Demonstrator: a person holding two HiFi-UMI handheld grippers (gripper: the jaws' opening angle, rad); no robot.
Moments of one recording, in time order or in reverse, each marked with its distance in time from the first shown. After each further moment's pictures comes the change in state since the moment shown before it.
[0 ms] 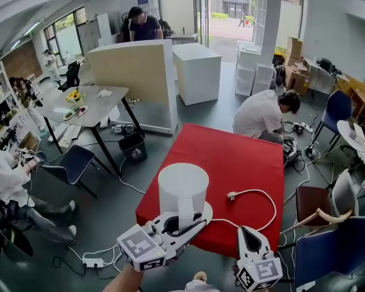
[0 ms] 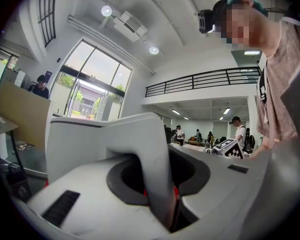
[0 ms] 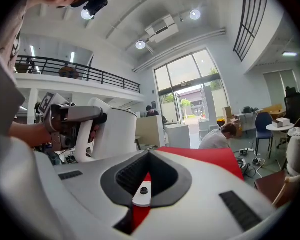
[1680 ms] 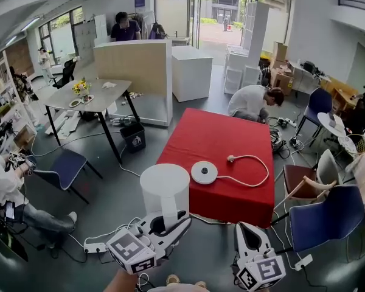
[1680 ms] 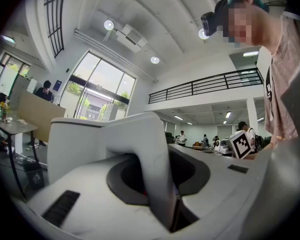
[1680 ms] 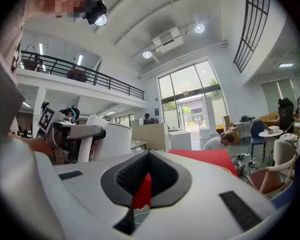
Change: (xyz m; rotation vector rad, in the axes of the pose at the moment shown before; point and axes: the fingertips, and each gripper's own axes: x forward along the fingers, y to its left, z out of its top) left arm -0.213 -0.160 -0.014 -0.004 -0.072 0.078; right arm -0.201 0.182 -0.002 -0.043 -0.072 -0.019
